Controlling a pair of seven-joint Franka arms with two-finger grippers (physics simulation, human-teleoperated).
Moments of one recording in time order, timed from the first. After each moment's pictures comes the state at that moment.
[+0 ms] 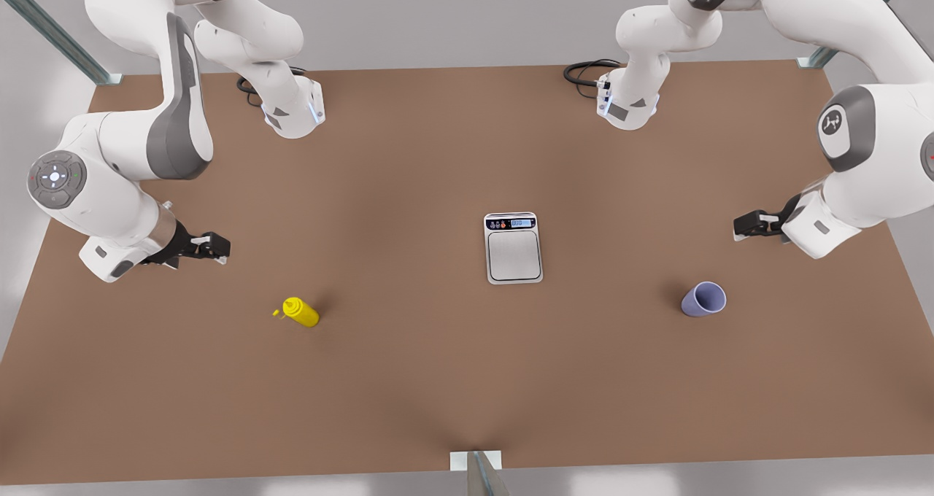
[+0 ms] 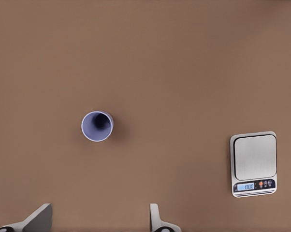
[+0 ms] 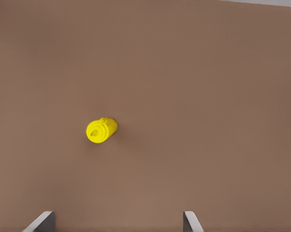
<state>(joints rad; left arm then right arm) 0.02 0.29 0.01 -1.26 -0.04 1.44 0.10 0.05 0.19 0.01 -1.51 -0.01 1.68 -0.03</state>
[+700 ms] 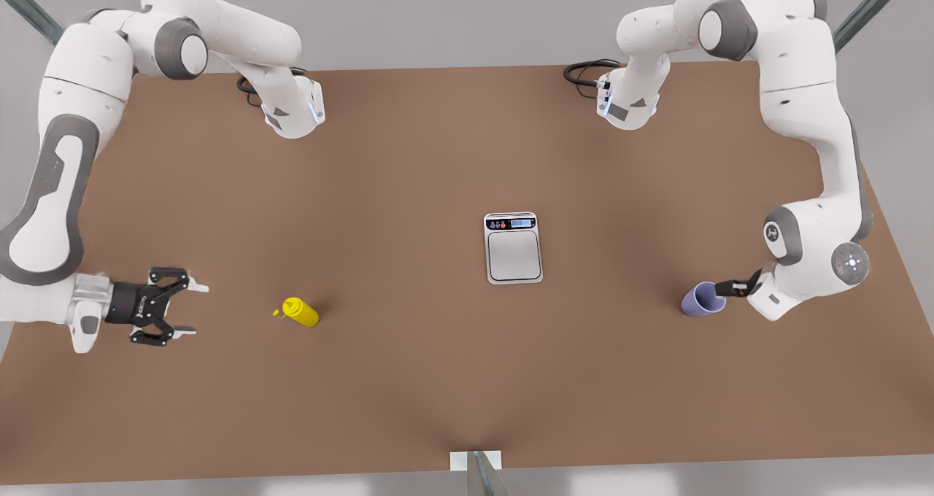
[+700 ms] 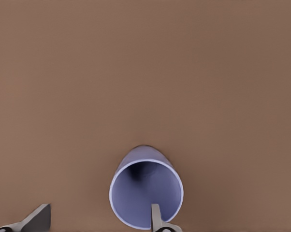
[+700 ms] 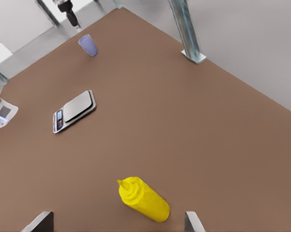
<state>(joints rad) 0.15 0.54 0.03 -1.67 -0.03 2.08 0.25 -0.30 0.64 0.00 -1.32 0.86 1.56 -1.56</state>
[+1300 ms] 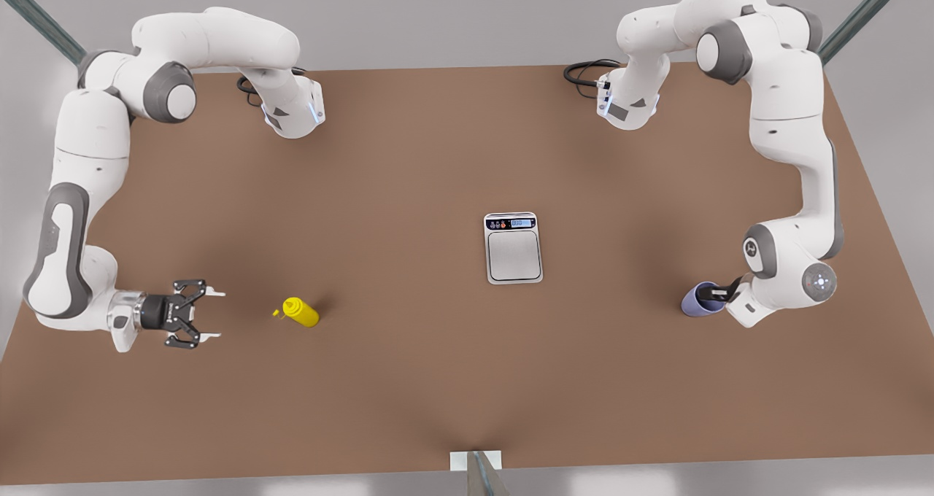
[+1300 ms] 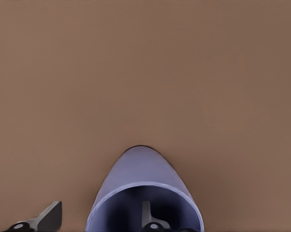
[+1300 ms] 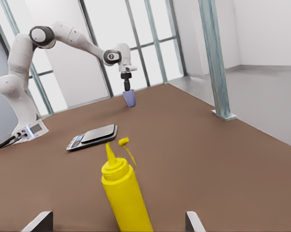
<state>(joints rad) 0.14 0.64 0.03 -1.66 -0.03 2.13 0.25 -0.41 0.90 0.01 -1.37 1.10 1.45 -2.10</state>
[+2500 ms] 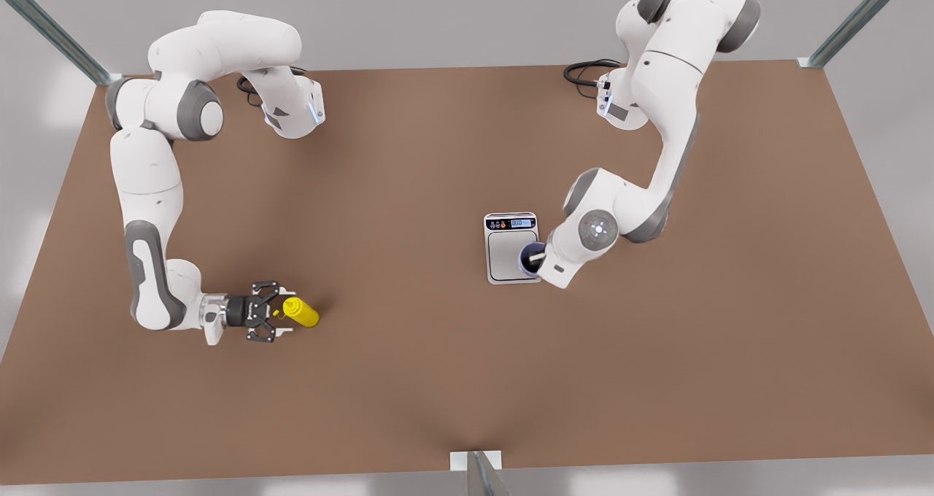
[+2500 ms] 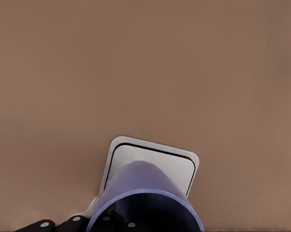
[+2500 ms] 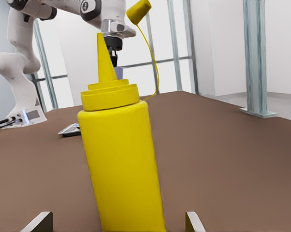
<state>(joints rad) -0.33 0.49 -0.20 -1.71 -0.13 2.04 -0.72 -0.26 0.97 0.01 -1.53 1.24 1.58 -2.38</state>
